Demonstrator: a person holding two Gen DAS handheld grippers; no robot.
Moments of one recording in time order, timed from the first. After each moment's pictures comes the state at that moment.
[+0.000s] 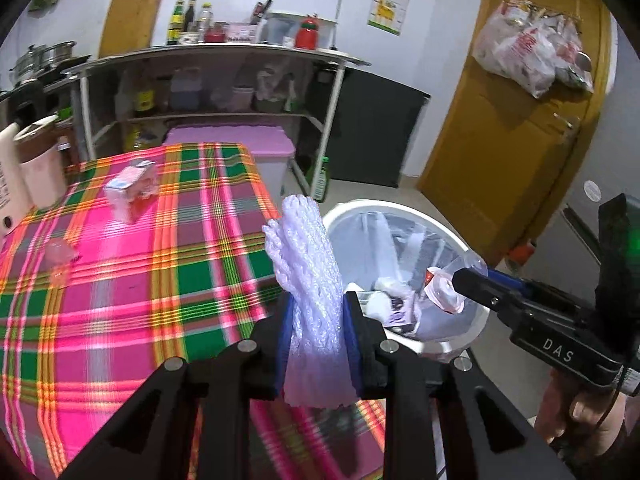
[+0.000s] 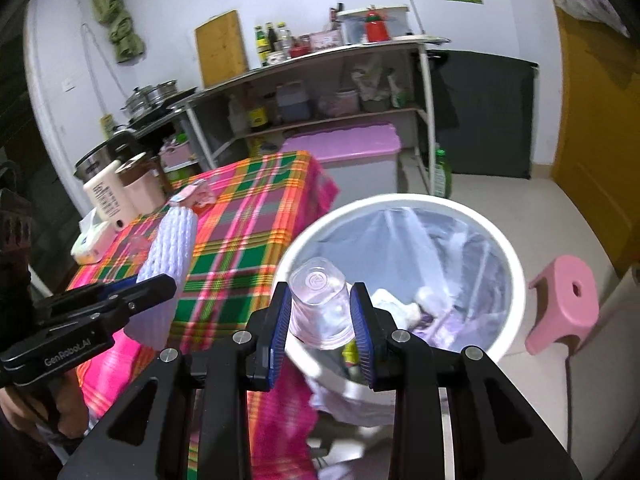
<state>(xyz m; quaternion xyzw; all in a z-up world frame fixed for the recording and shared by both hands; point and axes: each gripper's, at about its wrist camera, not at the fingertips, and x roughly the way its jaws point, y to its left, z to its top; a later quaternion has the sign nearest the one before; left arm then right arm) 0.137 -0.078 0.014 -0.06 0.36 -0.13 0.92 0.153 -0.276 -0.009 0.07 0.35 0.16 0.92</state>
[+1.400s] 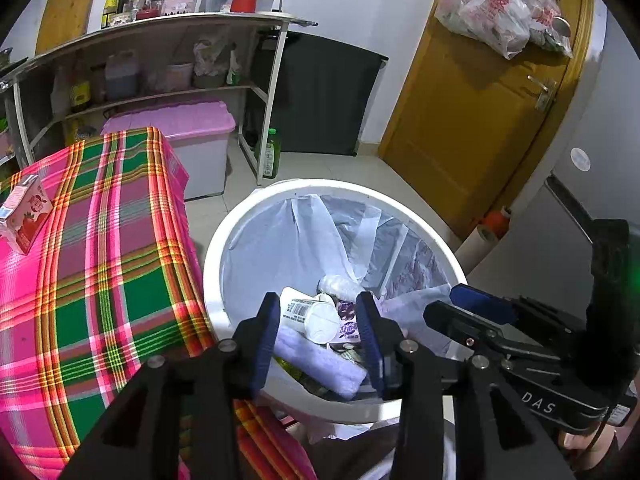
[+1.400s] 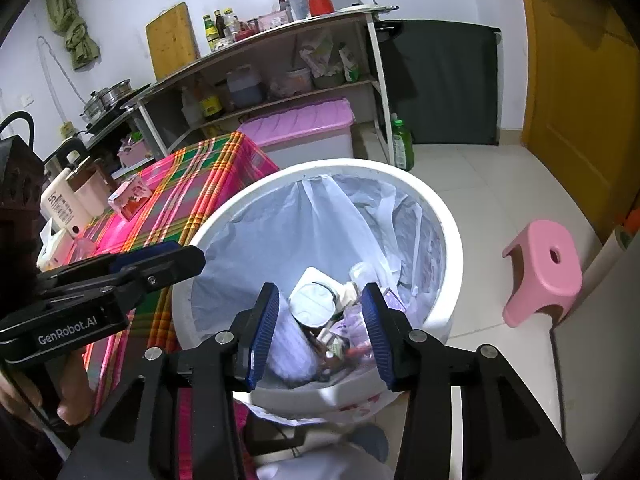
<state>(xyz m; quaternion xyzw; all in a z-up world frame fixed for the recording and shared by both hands) 0.195 -0.147 -0.008 -0.04 0.40 -0.21 0.89 0.175 -0.324 -0.041 0.08 0.39 0.11 0.91</state>
